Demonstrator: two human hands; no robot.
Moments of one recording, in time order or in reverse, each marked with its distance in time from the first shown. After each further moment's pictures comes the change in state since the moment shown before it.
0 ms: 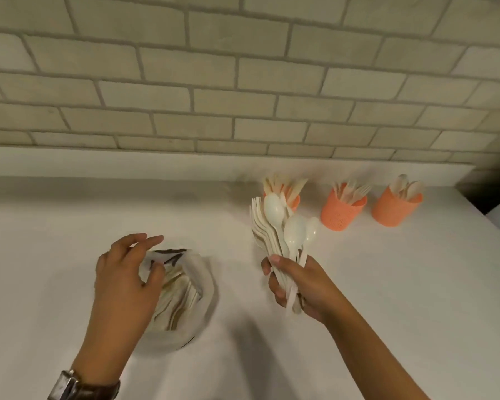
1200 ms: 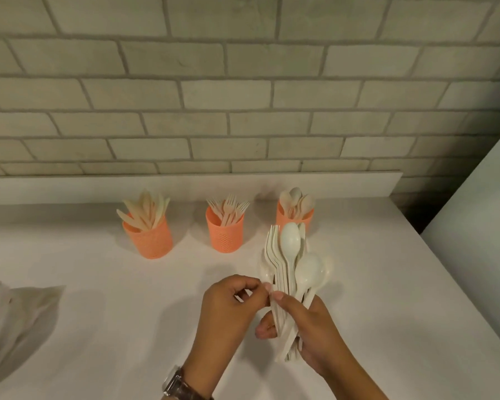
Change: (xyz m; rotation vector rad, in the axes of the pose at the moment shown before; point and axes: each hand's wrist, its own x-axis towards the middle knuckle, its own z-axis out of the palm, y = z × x) left_hand -0.087 0.340 0.292 -0.597 -0.256 -0.161; right_hand -0.103 -0.011 -0.310 0.226 0.123 -0.107
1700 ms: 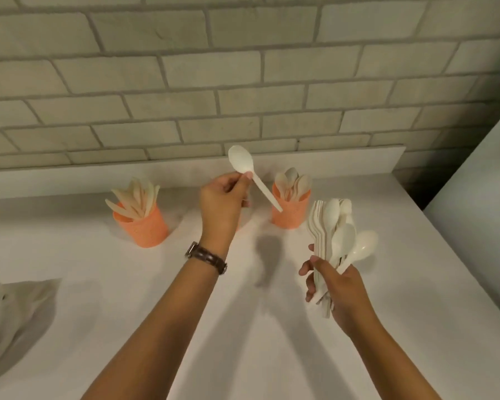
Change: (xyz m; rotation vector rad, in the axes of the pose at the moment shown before) left_hand 0.116 0.050 0.024 -0.181 0.206 0.129; right_hand 0.023 -0.002 -0.062 -0.071 0.343 -0.043
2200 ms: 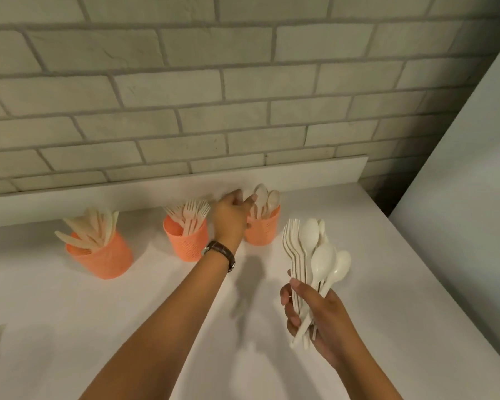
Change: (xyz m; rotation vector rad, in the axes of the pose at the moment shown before) left_hand 0.038 -0.046 0.081 0.122 -0.164 -0.188; right_hand -0.006 -0.010 -0.014 0.199 -0.125 0.116
